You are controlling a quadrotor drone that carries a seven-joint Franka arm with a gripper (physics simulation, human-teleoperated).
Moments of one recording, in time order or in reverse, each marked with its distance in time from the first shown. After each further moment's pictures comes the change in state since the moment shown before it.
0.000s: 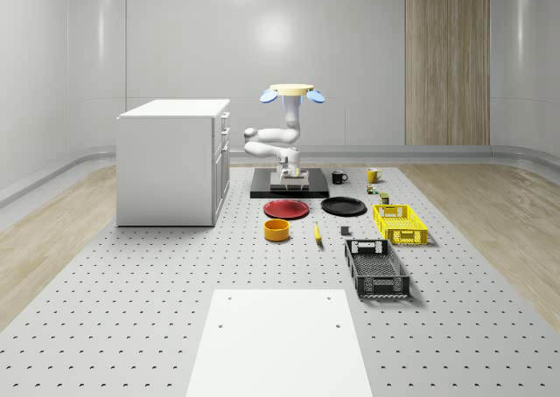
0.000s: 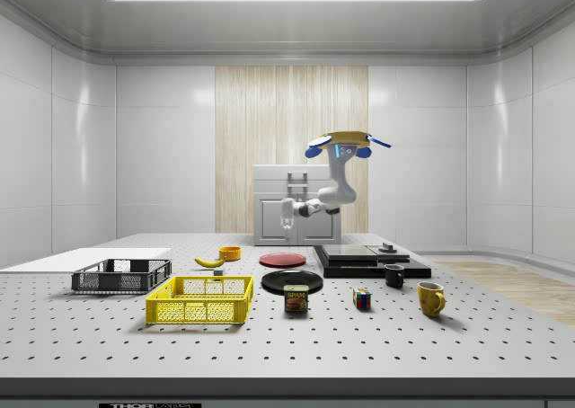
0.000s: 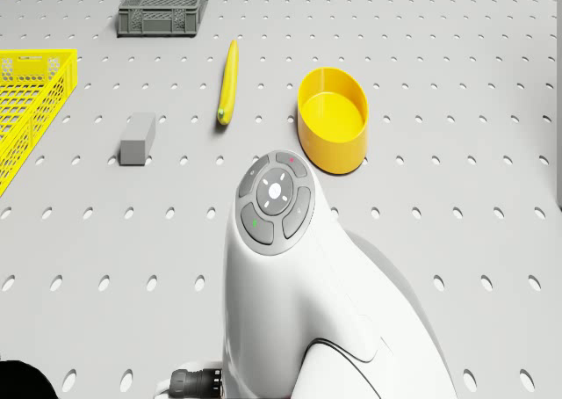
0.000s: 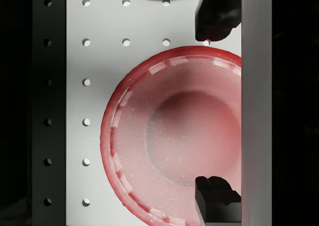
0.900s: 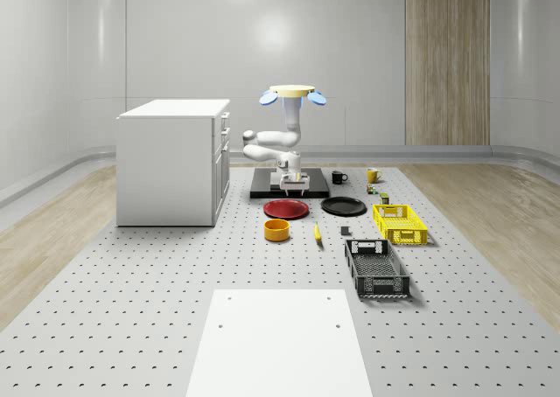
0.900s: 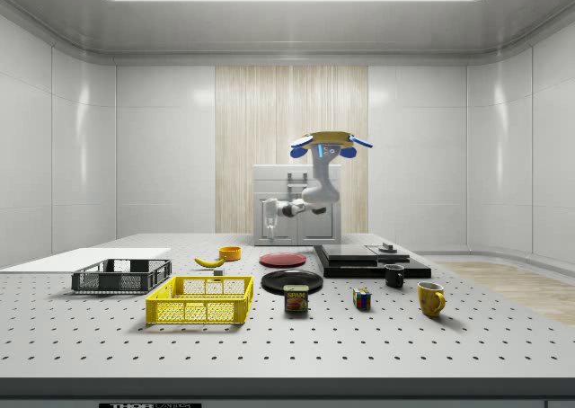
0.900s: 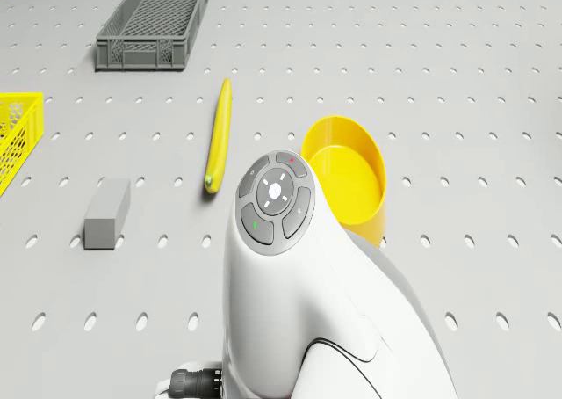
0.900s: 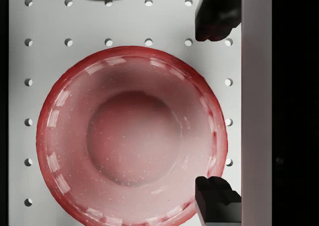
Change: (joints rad) arm -0.003 -0.009 0.001 0.001 0.004 0.008 0.002
